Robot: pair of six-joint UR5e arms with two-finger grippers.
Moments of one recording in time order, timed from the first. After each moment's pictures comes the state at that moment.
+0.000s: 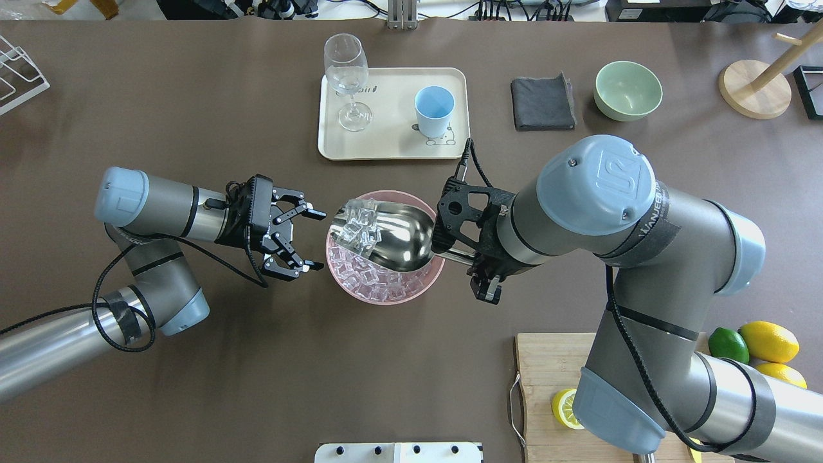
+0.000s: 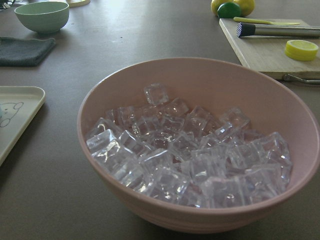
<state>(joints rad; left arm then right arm) -0.63 -2.07 -1.19 -3.17 -2.17 -0.09 0.51 -1.06 2.05 -1.66 1.90 -0.05</state>
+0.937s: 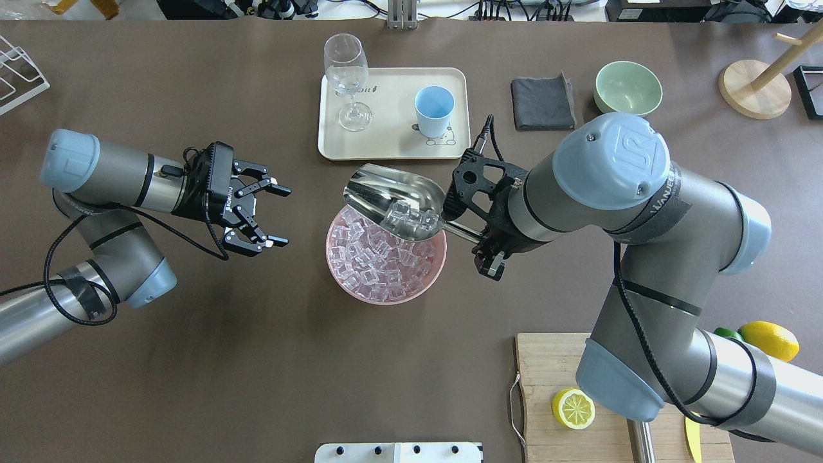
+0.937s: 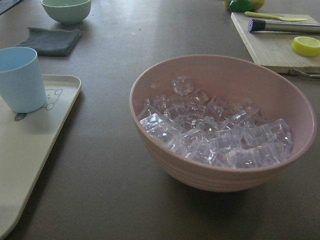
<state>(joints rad) -0.74 -2.01 -1.28 -3.08 -2.27 -0.08 0.56 -1.07 2.02 -1.60 1.92 0.05</state>
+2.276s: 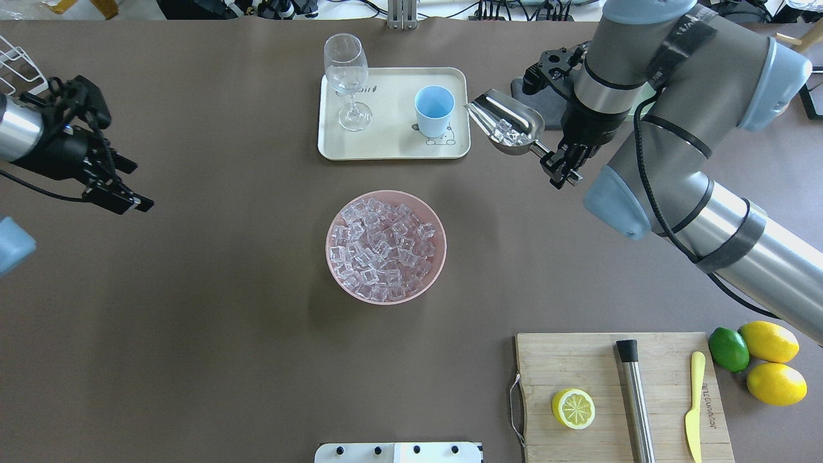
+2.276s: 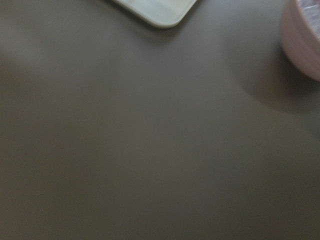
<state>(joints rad) -1.01 -1.74 -1.69 -2.22 -2.41 -0.08 0.87 -0.98 1.74 -1.89 2.23 0.14</state>
